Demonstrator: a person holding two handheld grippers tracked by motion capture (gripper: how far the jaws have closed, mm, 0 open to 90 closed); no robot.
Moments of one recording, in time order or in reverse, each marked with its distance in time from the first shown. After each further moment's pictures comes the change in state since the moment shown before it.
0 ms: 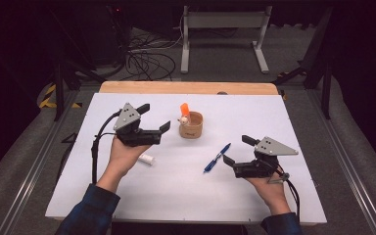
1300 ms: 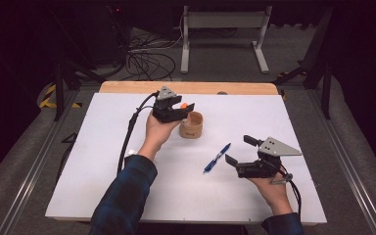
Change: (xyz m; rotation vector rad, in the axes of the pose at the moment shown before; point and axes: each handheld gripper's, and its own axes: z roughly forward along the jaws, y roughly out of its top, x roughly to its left) left arm 0.022 0.000 0.136 0.156 0.005 -0.110; right arm -0.004 -0.001 -0.007 -0.021 0.007 0.009
